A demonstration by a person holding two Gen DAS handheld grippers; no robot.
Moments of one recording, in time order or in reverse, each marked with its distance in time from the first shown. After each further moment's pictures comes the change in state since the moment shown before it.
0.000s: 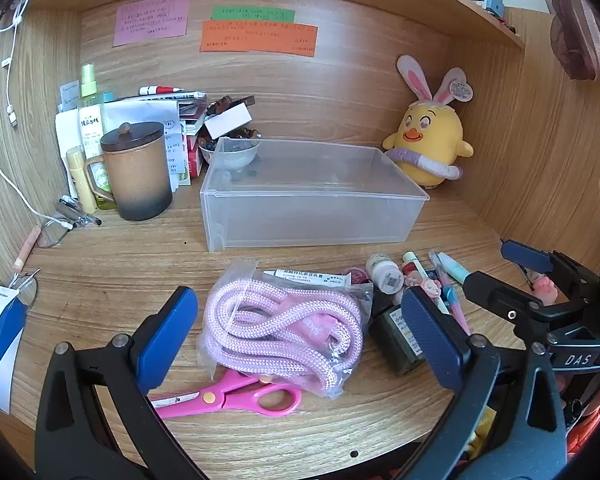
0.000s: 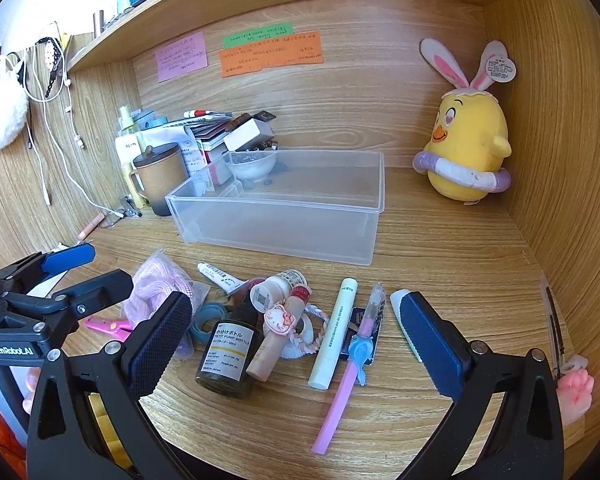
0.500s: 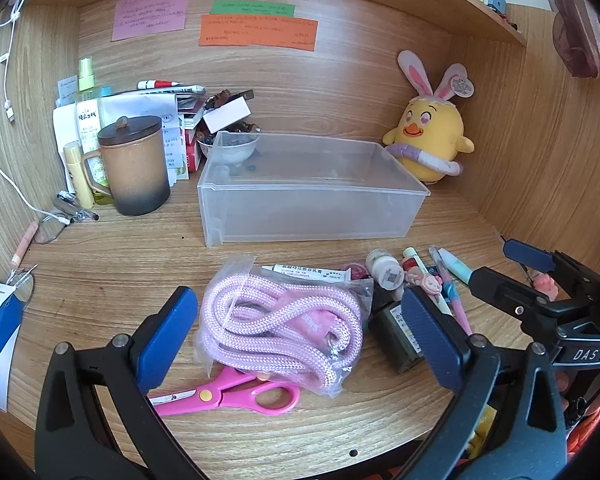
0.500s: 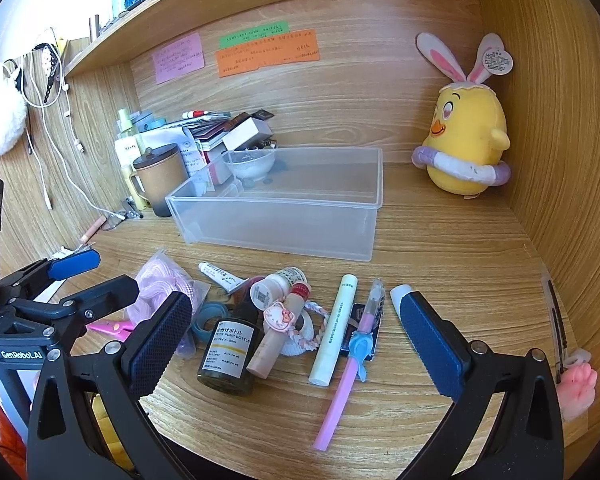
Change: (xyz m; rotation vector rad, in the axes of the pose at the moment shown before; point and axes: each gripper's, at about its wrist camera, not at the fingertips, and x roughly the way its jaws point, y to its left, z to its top) left arm 0.004 -0.001 -0.001 -0.004 0.017 -0.006; right arm 0.000 -0.005 -0.001 0.024 0.010 0.009
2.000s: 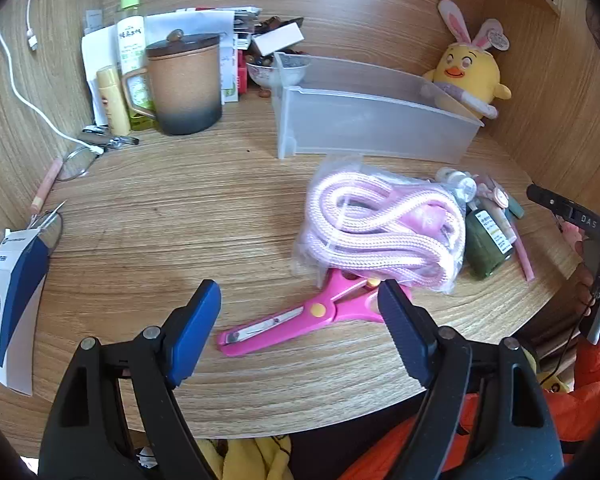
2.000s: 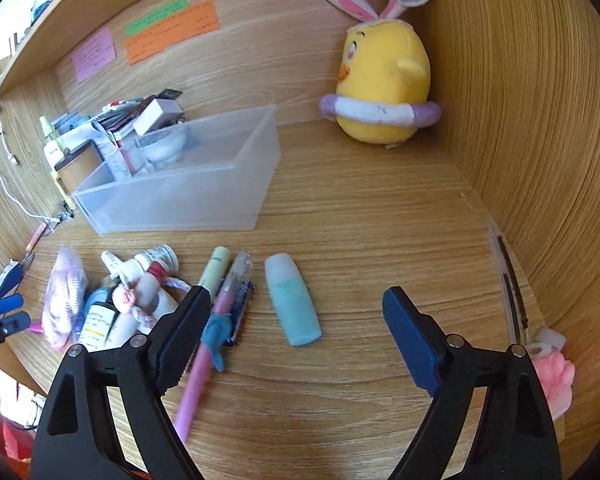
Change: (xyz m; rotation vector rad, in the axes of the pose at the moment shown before) left arm 0.004 0.066 -0.038 -0.003 0.221 0.018; right arm 0.024 -0.093 -0.014 0.132 0.115 -0.131
